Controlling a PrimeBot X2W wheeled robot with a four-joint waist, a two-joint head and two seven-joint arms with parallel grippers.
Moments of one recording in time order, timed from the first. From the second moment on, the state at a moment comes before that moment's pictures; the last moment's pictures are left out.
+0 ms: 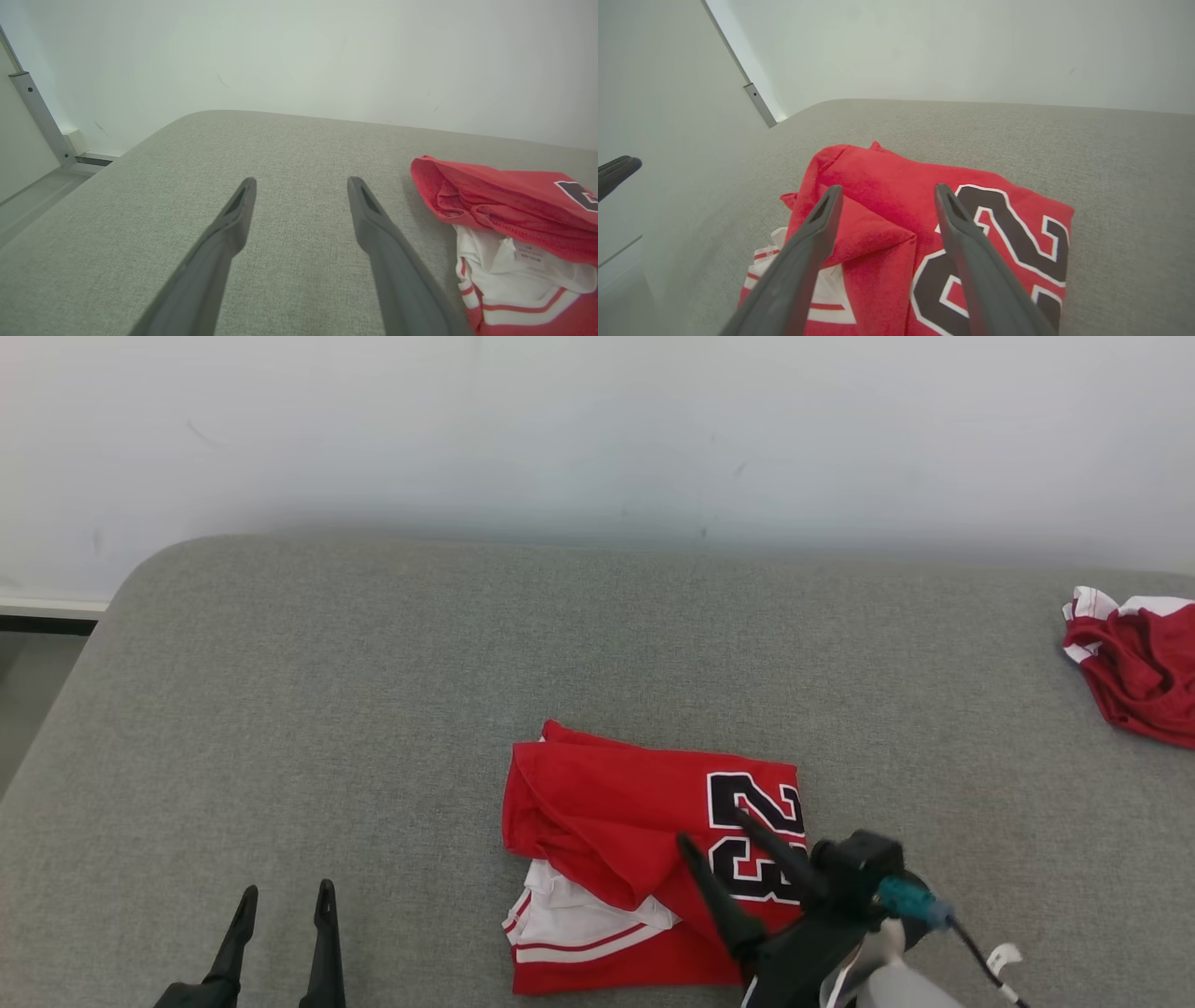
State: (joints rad) left arm 0.00 0.06 0.06 0.24 -0.15 -0.13 -0.26; right arm -0.36 -0.25 0.58 0.50 0.54 0.13 -0.22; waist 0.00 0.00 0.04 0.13
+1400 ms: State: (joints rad) left arm -0.01 0.05 0.03 0.26 -0.15 -0.13 -0.26; right arm -0.34 -0.10 0.72 0.41 0.49 0.13 -0.06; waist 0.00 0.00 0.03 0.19
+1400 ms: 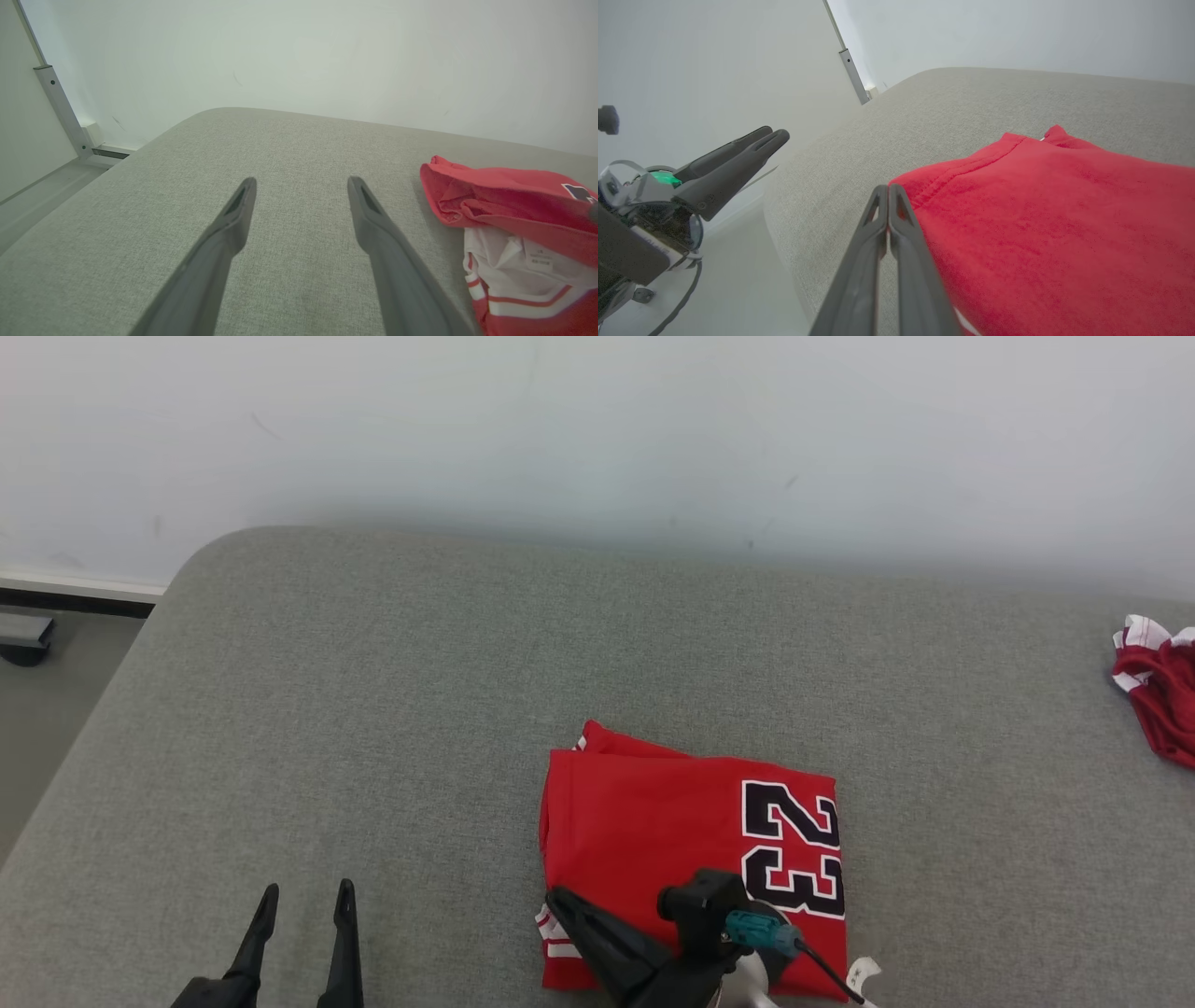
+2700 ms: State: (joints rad) left arm 0.03 0.07 0.14 0.23 -0.09 -0.13 -0.26; right arm -0.07 -0.10 0.07 0.22 0.18 0.13 -0.26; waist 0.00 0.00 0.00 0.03
